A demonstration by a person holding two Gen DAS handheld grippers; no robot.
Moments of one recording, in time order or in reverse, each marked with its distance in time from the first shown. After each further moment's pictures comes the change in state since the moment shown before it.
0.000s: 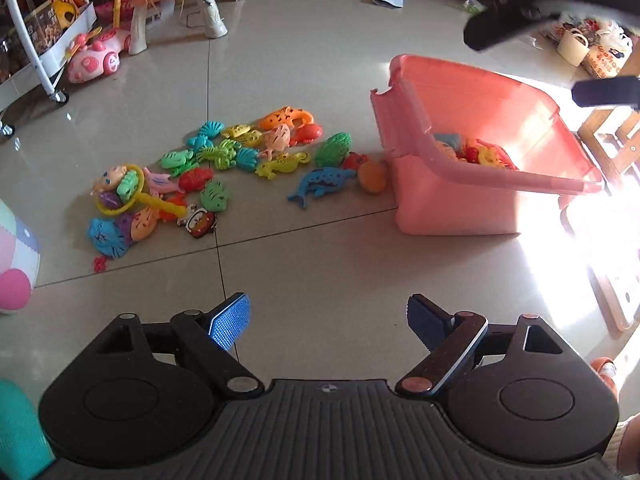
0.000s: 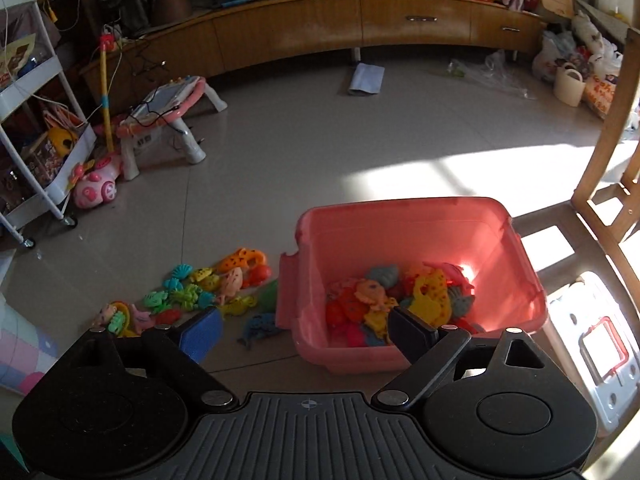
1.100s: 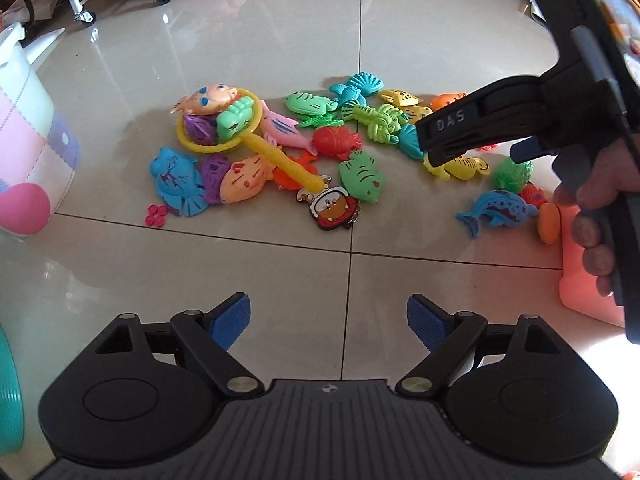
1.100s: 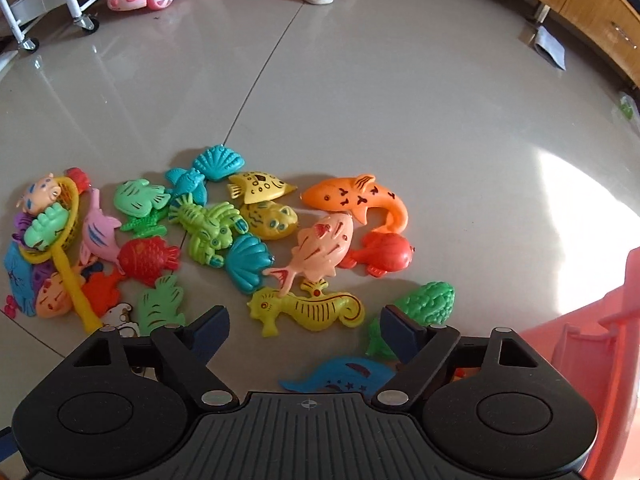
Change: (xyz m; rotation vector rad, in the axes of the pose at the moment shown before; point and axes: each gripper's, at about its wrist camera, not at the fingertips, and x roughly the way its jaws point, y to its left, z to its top) left arm 0.079 0.114 0.012 -0.309 0.054 0.137; right arm 0.273 0.127 -0.015 -0.442 0.323 0.007
